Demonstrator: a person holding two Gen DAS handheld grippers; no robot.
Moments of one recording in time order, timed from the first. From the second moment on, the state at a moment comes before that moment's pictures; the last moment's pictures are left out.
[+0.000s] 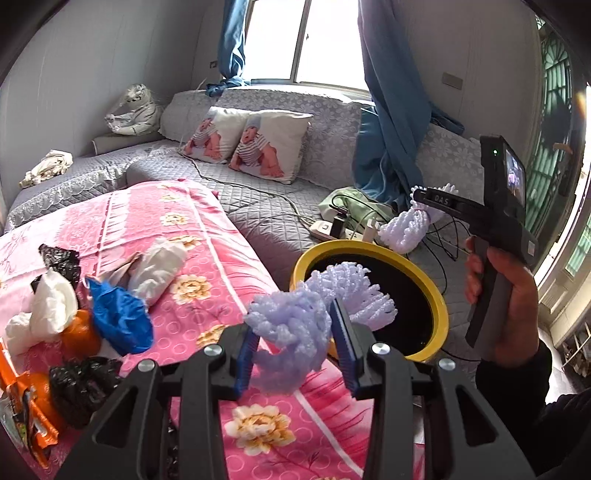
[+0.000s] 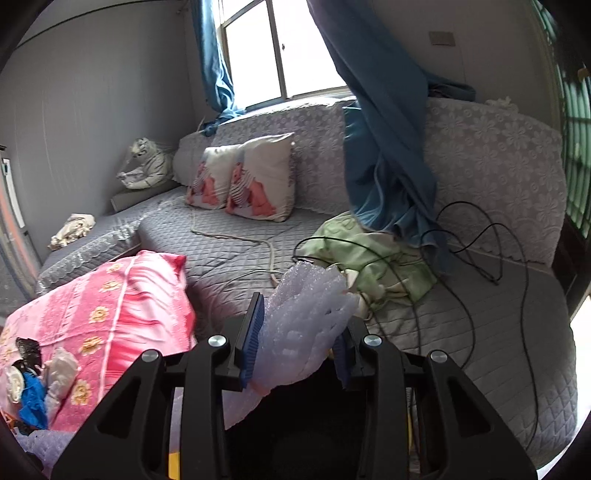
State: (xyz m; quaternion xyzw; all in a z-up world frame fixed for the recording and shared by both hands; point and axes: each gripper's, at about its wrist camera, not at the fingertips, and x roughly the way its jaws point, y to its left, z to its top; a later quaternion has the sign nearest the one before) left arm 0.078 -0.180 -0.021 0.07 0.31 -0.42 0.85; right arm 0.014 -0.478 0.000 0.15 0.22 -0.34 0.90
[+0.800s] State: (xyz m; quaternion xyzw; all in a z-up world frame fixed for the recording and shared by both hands) left arm 0.095 -0.297 -0.066 0.15 0.36 -0.45 0.80; right arm 0.028 -0.527 -0.049 0.11 0.28 -0.43 0.85
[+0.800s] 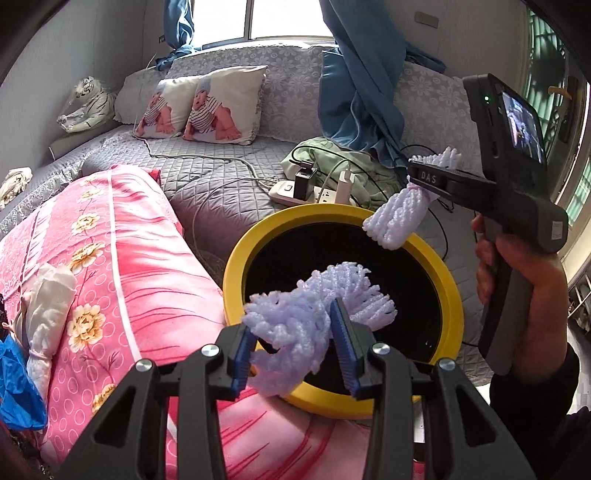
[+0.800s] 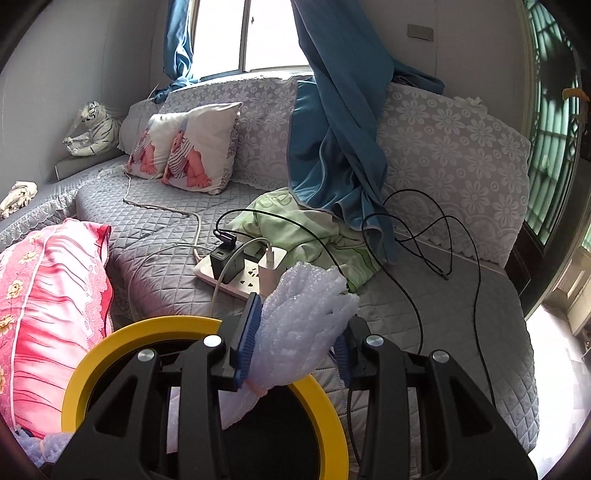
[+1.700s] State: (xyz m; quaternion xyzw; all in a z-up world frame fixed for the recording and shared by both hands) left arm 0.116 -0.218 -0.008 0.05 0.31 -0.36 0.88; right arm 0.011 -0.501 -0.015 0.13 0.23 -0.37 0.89
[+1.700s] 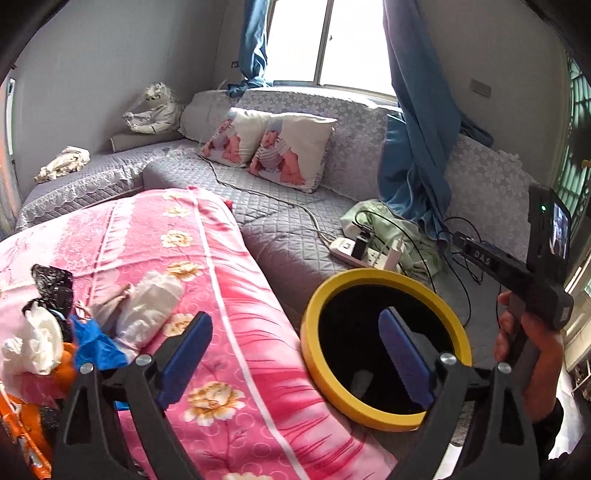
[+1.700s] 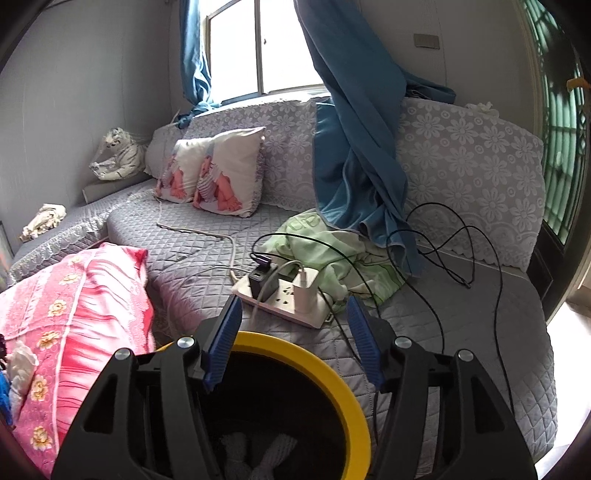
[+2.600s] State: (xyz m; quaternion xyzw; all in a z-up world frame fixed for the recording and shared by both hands) left arm 0.102 0.017 -0.016 0.01 0.33 -0.16 0.93; right arm 0.050 -0.278 0.006 0.04 0.21 0.06 0.98
